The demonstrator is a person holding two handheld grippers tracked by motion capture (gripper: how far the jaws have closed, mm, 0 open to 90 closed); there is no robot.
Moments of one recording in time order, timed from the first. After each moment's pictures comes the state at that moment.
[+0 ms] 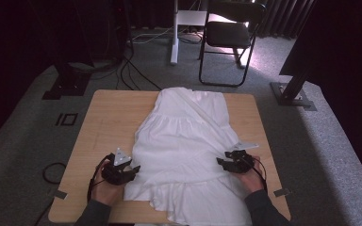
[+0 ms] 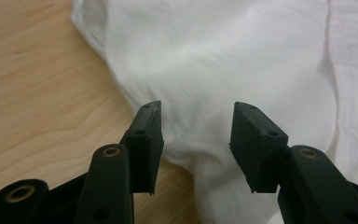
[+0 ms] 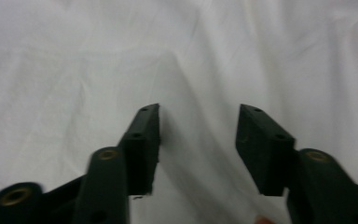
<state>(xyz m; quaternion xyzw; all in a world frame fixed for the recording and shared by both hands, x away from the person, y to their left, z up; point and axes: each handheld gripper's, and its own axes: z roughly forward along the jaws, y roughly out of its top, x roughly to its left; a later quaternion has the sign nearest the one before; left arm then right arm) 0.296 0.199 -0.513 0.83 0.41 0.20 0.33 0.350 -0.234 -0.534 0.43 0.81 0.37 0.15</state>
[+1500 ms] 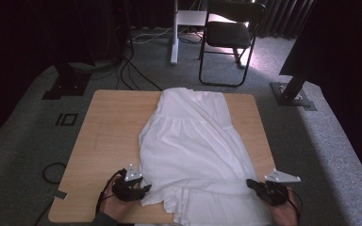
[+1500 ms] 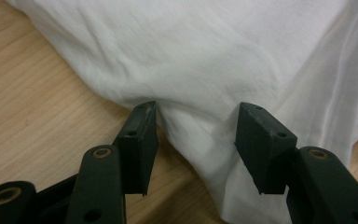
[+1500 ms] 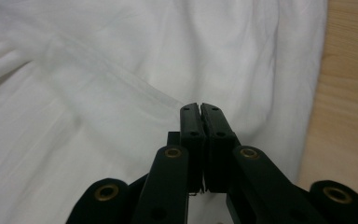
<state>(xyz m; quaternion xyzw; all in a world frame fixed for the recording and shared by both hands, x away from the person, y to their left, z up) 0.266 0.174 -0.543 0.85 0.39 0.13 0.33 0.237 -0.322 -0.533 0.44 0.78 0.41 0.15</state>
